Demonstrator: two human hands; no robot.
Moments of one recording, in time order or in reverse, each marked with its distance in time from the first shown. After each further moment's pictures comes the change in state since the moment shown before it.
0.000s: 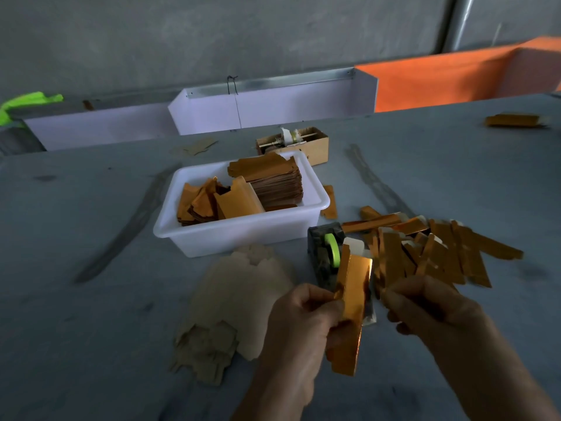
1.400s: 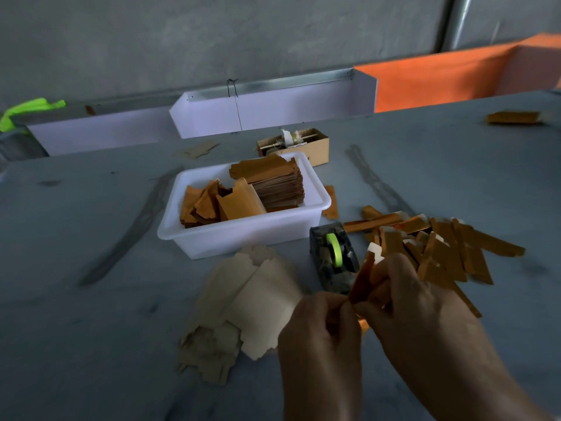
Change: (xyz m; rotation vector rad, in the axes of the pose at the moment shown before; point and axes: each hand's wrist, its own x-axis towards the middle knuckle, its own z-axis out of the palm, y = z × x) left_hand -0.026 -0.018 0.013 0.369 0.262 0.534; right_hand -0.002 -0.045 0.026 -0.694 0.021 -0.059
